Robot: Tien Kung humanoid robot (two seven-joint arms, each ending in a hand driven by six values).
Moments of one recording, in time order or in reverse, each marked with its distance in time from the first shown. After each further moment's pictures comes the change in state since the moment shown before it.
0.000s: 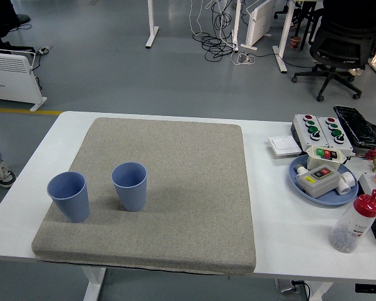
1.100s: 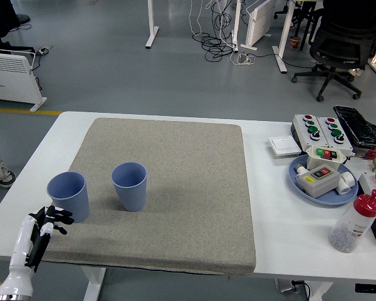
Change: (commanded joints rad) left arm -0.136 0.049 0.222 0.124 0.105 -0.105 0.000; right arm 0.013 0.003 -0.018 0.001 0.035 0.001 0.011
